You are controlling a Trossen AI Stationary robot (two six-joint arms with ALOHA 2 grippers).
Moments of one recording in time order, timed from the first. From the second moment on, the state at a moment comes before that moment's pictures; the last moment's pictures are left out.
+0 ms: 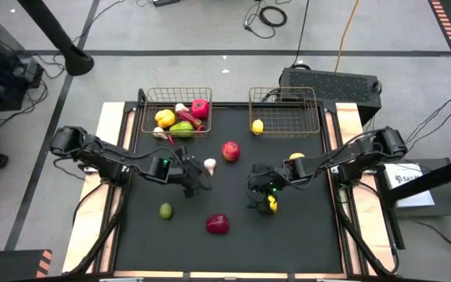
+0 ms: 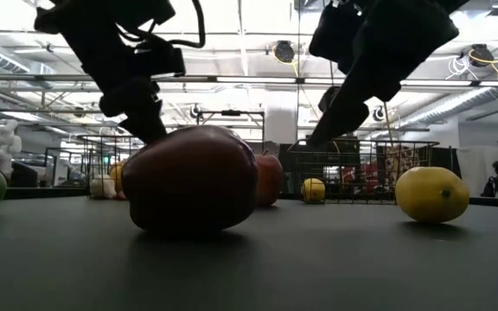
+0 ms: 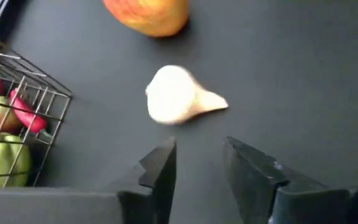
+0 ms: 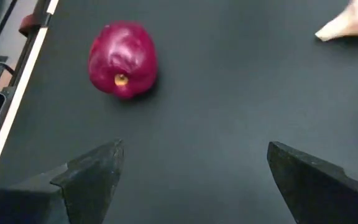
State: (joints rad) left arm -0.16 1.44 0.77 -0.35 -0.44 -0.25; right arm 0.17 1.52 0.85 -0.11 -0.10 0.26
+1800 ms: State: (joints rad) left arm -0.11 1.86 0.71 0.35 -0.50 -0.49; right arm 0.17 1.52 0.85 -0.06 -0.10 0.22
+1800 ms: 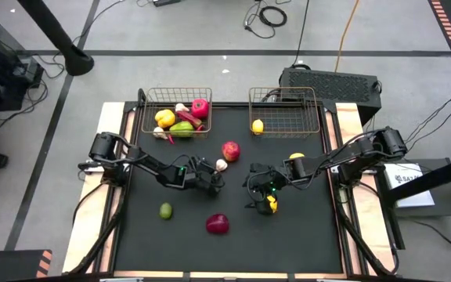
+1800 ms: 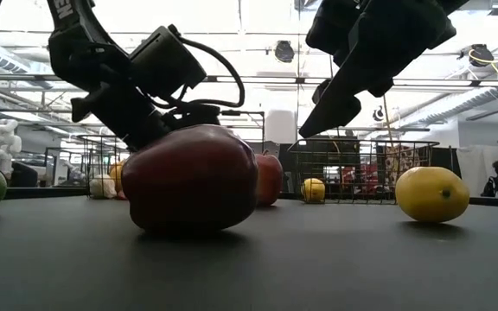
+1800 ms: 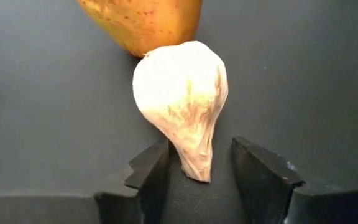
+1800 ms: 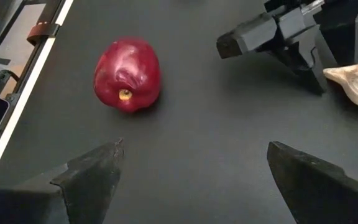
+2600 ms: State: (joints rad) left arm -0.10 1.86 0.71 0.37 -0.55 -0.35; right arm 0.17 1.52 0.85 -0.06 -0.10 0.22
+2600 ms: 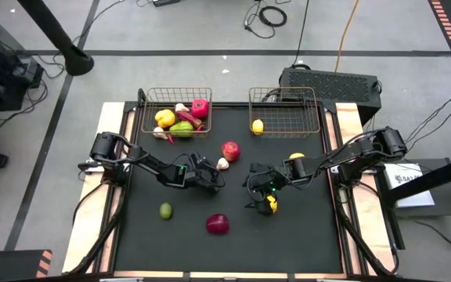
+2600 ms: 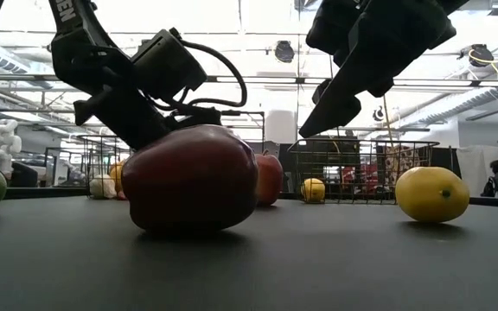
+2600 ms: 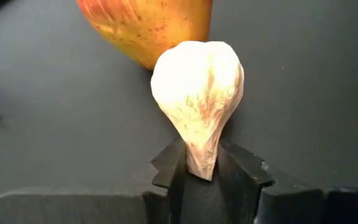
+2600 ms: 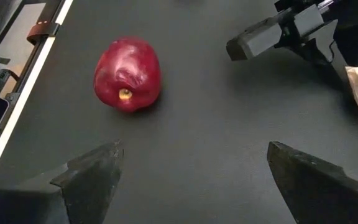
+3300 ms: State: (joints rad) left arm -0.08 1.13 0.71 -0.24 -0.63 -0.16; right arm 0.17 1.52 0.85 -0.06 -0.10 0.22
